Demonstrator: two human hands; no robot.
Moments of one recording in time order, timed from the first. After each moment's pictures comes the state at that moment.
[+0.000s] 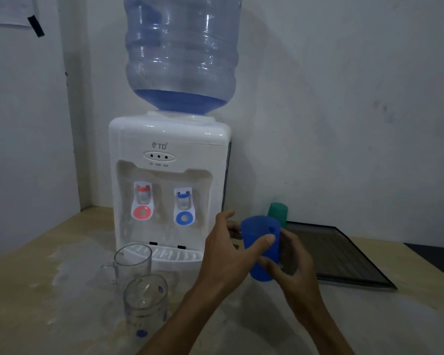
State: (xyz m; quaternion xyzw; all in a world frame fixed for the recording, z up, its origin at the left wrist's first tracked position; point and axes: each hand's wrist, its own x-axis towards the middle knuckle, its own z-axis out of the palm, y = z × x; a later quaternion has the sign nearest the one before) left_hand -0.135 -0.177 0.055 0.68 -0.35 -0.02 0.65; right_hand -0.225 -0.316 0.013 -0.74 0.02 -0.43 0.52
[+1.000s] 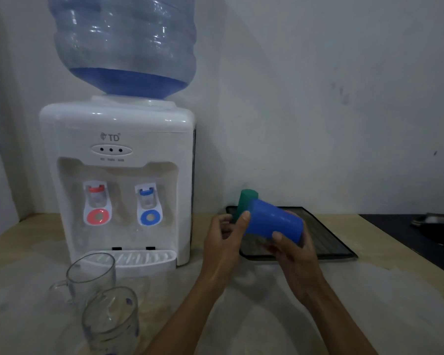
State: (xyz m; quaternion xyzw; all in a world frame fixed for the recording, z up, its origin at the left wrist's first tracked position) left_hand -0.127 -0.240 0.028 0.60 -0.30 -0.13 0.72; right_hand -0.242 -0.368 0.003 -0.56 0.06 -0.44 0.70
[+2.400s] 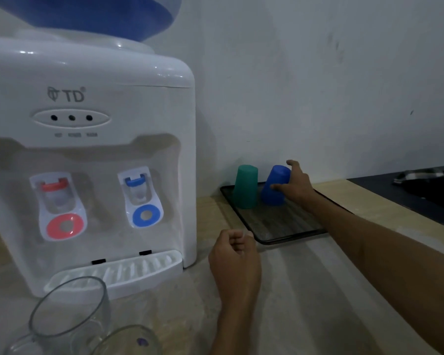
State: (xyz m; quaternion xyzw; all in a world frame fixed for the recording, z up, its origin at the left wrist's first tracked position) left_hand -0.099 -0.262 -0.045 0.67 -0.24 -0.09 0.70; right_hand -0.140 -0.534 0.019 -0.78 0.44 -0.35 0.27
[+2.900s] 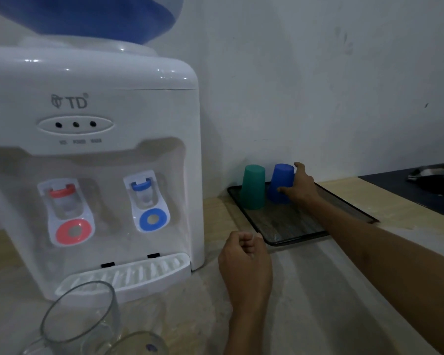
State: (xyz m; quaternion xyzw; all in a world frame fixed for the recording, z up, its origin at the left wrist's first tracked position) left_hand -0.100 -0.265 -0.045 0.69 -0.25 -0.08 0.68; right_hand -0.129 -0.539 0.005 -0.78 0.46 -0.35 0.24
